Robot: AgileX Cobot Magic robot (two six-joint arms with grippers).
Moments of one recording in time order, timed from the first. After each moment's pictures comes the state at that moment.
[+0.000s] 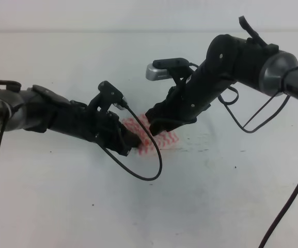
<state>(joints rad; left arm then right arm) -0.28 2.08 -1.29 -1.17 0.75 1.61 0.49 2.13 -1.77 0.47 0.93 -0.24</state>
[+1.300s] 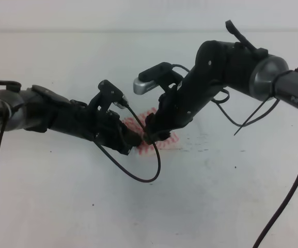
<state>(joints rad) -0.28 2.08 -1.29 -1.20 0.75 1.62 0.53 2.12 -1.77 0.38 0.93 -0.42</state>
